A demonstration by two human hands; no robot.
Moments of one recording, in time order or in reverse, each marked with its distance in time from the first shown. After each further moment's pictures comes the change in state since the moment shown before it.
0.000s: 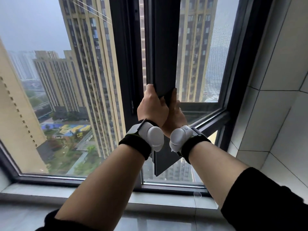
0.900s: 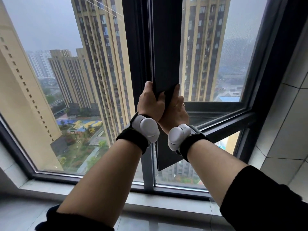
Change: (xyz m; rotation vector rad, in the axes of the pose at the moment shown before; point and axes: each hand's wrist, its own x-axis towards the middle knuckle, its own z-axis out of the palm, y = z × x) left_hand 0.081 -0.078 0.005 -0.160 0.008 -0.004; right_hand 0.053 -0.043 0.059 0.011 0.092 0.044
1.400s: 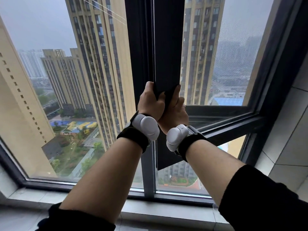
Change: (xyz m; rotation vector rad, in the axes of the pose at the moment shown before) left_hand 0.053 -0.045 0.002 -0.023 -0.018 0.020; right_hand 0.047 -0.015 0.061 -0.148 0.007 0.017
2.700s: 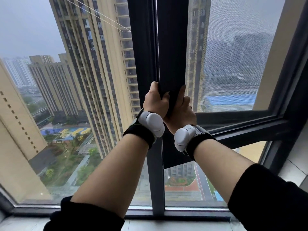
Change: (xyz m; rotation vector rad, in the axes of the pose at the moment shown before) left_hand 0.120 -0.089 0.015 -0.047 -0.124 0.007; right_hand 0.096 -0.031 0.091 -0.139 0.039 0.023
